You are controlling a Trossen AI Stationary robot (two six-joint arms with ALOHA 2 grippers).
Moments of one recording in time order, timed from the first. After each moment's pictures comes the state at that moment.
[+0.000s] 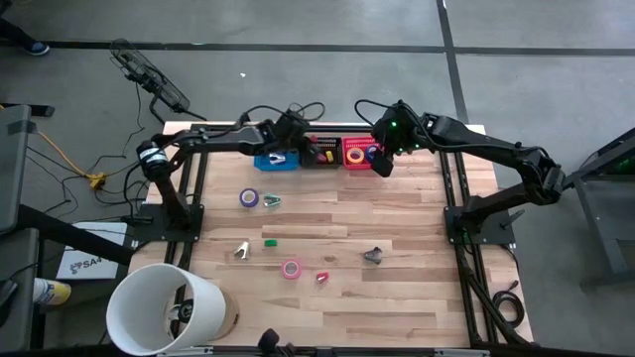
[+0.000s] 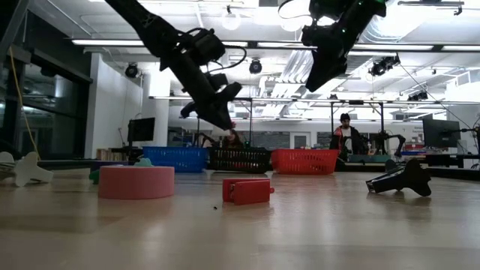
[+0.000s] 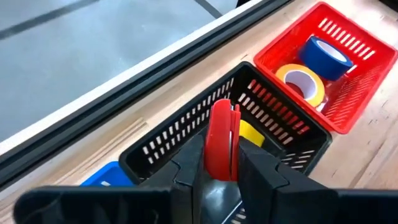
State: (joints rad) left arm 0.50 1.74 1.17 -0.12 -0.15 -0.32; right arm -0.52 1.34 1.17 -0.71 0.01 -0.09
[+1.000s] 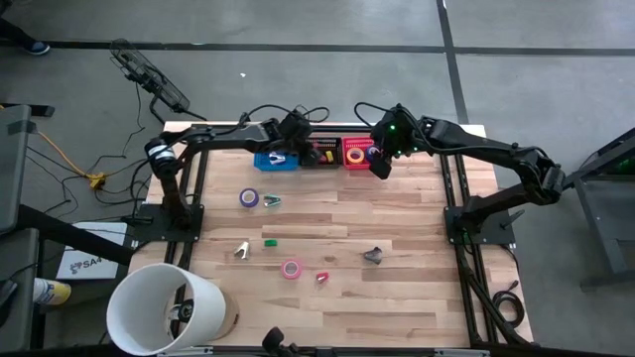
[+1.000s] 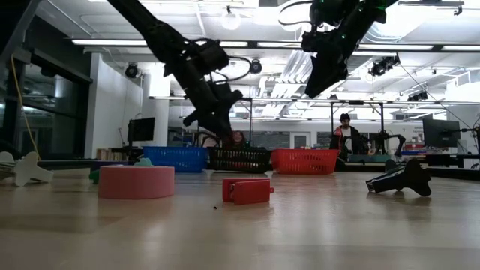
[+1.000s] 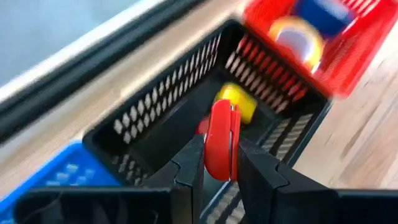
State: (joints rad) left arm 0.52 1.81 1.23 -0.23 -0.04 -0.30; right arm -0.52 1.34 1.11 -0.65 0.00 -0.05
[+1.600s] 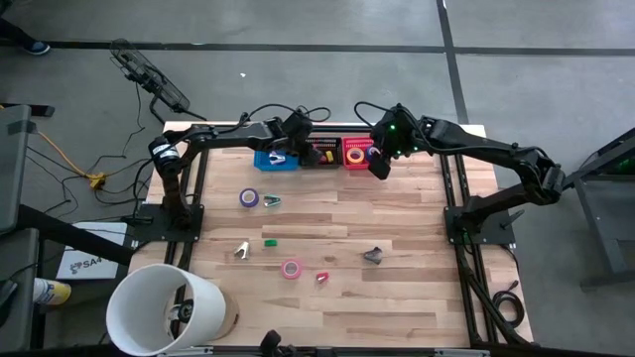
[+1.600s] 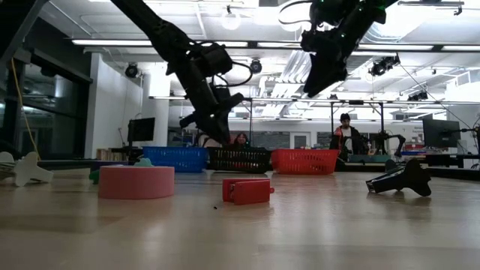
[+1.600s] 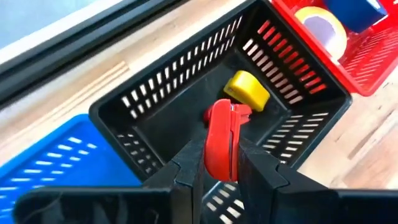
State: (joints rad) left arm 0.52 1.84 1.28 -0.33 -0.04 -0.41; right arm -0.52 1.34 1.11 -0.64 -0.04 -0.03
